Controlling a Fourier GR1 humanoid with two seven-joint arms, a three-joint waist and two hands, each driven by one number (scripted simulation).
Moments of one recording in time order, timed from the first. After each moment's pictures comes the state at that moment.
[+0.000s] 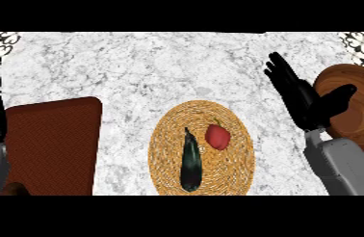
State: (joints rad) left arm -0.17 0.52 0.03 -1.62 0.07 0.44 -0.06; right arm -0.34 -0.41 0.23 -1.41 -0.42 -0.07 0.04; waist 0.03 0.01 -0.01
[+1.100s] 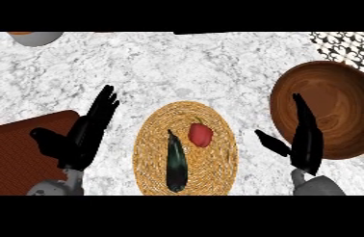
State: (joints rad) left arm -0.08 0.28 -0.25 -1.61 0.33 0.17 0.09; right arm -0.13 -0.40 0.42 -1.32 0.49 -0.92 0.30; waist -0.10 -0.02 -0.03
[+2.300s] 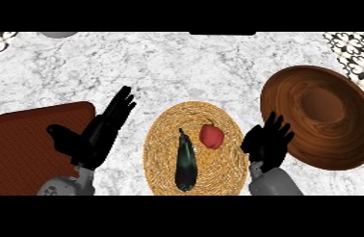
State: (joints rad) left arm -0.11 0.25 -0.31 -1.60 0.35 0.11 0.12; right arm -0.20 -0.11 0.40 -1.25 1.02 -0.48 1.20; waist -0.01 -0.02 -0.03
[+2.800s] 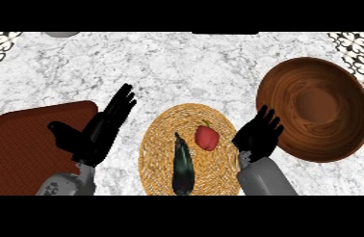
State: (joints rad) left arm -0.13 0.24 -0.30 -1.58 0.36 0.10 0.11; right arm -0.28 -0.02 0.35 -1.24 1.12 -0.33 1.26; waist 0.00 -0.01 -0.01
